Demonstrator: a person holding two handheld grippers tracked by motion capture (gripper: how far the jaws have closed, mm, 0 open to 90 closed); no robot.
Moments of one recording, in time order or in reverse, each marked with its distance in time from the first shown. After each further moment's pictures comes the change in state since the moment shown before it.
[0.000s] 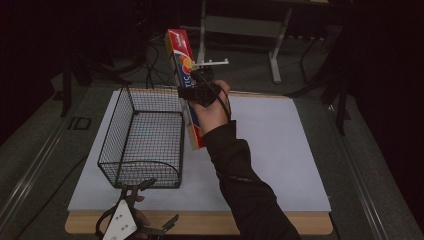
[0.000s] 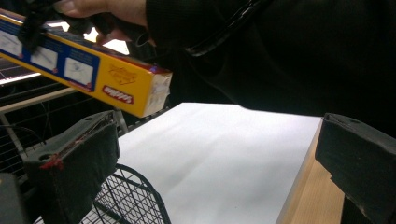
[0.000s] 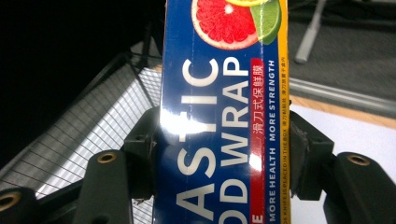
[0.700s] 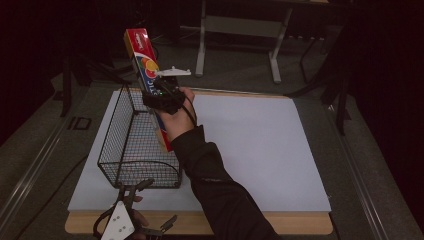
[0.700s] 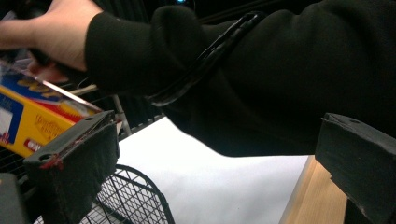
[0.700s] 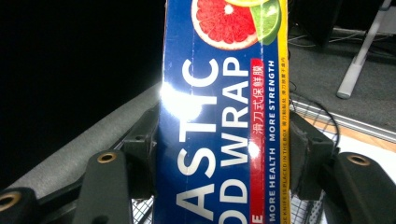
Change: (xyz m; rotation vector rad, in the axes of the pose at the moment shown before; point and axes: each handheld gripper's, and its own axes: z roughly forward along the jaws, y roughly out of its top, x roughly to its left) left arm 0.000 0.001 -0.004 -0.004 0.009 0.011; right arm 0.072 -0.016 0.043 -0.097 0.118 -0.082
